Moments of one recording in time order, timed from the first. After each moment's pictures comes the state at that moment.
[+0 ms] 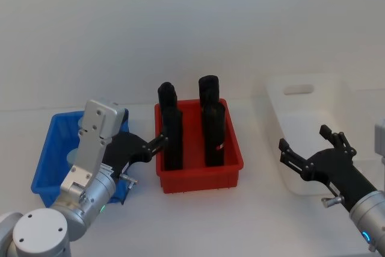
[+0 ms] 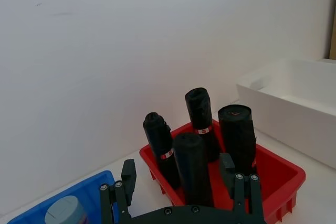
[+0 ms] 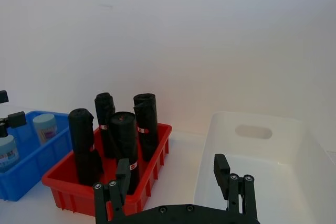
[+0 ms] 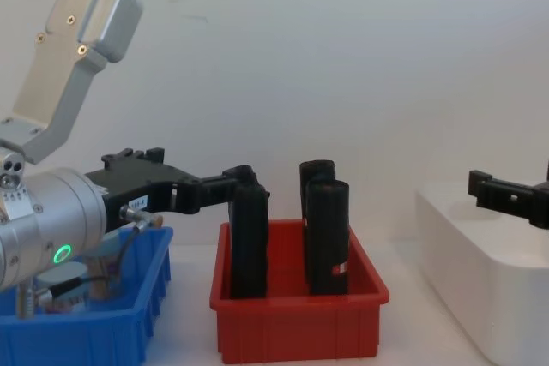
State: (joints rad) left arm -0.28 0.38 0.41 -1.56 -0.26 0.07 -0.03; right arm -0.01 0.34 -0.23 -1.77 0.29 0.03 0.07
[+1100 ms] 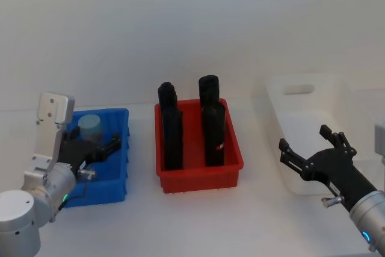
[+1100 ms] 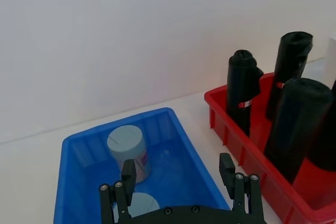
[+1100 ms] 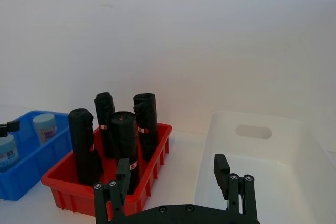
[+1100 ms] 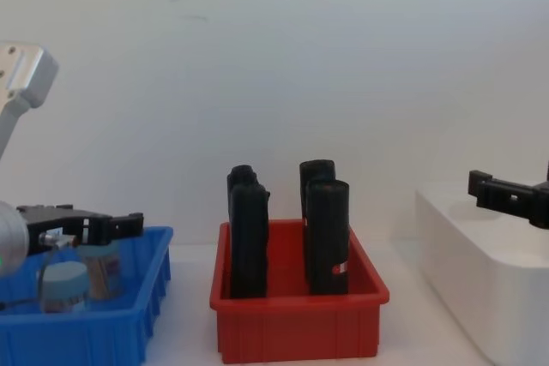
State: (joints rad) left arm -0.36 0.38 0.31 -1.35 -0.39 0.21 -0.01; right arm -0.01 0.34 -0.23 -1.77 0.29 0.03 0.07
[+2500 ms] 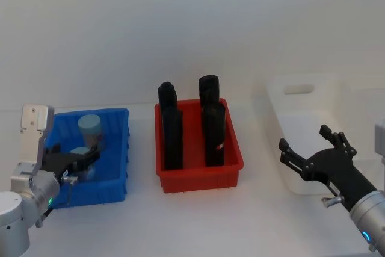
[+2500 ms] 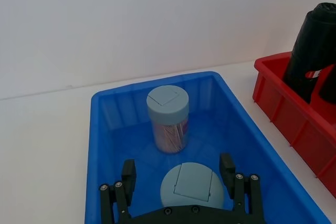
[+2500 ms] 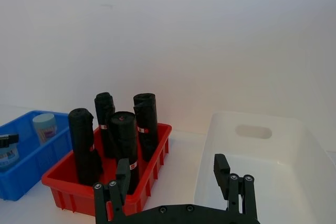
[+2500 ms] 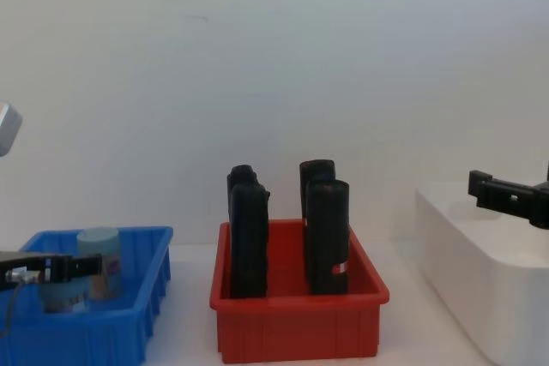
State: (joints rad) left arm -0.45 0.36 0.27 -1.11 -0.42 0.19 -0.04; right arm -0.01 0.34 -0.23 -1.77 0.29 0.03 0.07
